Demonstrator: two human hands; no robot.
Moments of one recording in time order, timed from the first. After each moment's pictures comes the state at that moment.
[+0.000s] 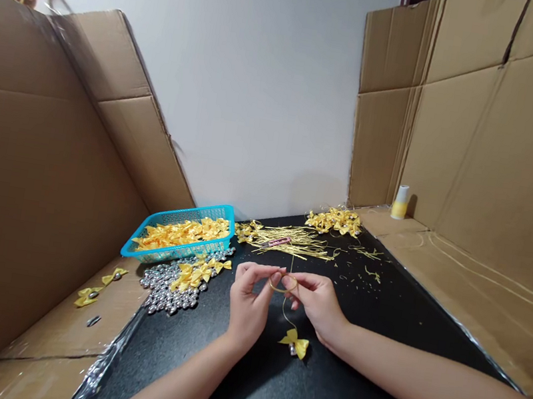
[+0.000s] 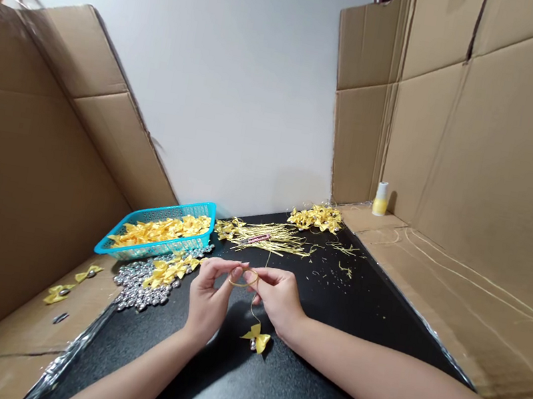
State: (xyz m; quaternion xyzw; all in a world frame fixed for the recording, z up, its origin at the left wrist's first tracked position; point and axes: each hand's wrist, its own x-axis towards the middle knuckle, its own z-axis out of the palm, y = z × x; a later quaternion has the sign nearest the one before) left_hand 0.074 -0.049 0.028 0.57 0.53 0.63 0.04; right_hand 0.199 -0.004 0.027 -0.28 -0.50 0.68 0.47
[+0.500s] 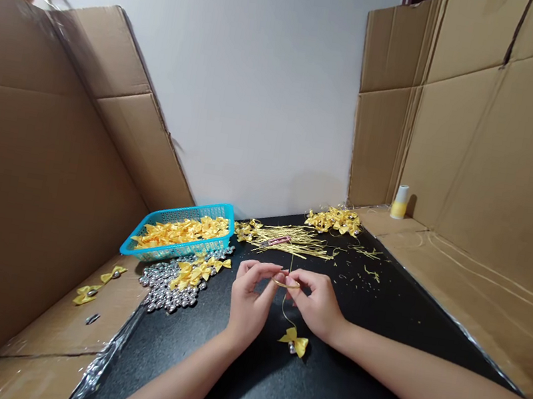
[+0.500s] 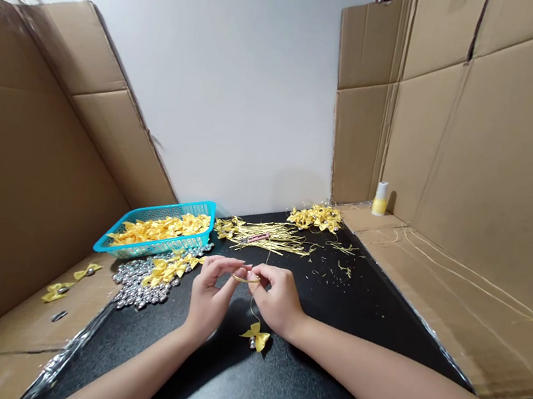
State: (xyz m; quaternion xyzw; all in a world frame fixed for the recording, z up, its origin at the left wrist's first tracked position) left_hand 0.073 -0.048 0.029 0.60 0.54 0.60 0.03; right_hand 0.210 0.001 0.024 -0.25 -0.74 0.40 0.47
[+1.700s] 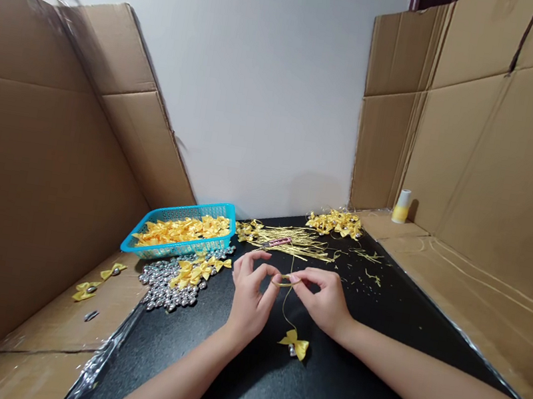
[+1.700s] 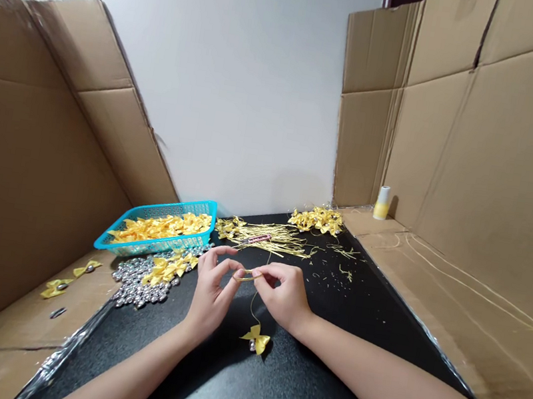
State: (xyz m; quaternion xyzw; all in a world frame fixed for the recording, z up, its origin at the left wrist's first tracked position) left_hand 0.070 -0.051 0.034 0.65 0.59 0.47 -0.08; right_hand 0.215 0.010 0.026 -0.24 -0.75 0.31 0.53
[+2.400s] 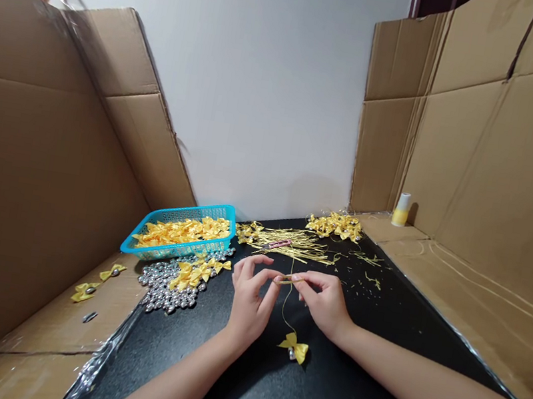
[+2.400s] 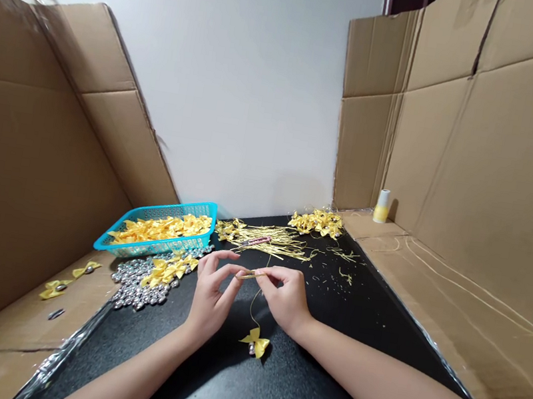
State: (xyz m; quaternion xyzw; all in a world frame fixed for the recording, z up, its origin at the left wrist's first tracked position) left_hand 0.068 -0.051 0.031 0.66 0.59 0.46 -0.12; right_hand 0.212 0.012 0.021 -0.29 -0.69 0.42 0.52
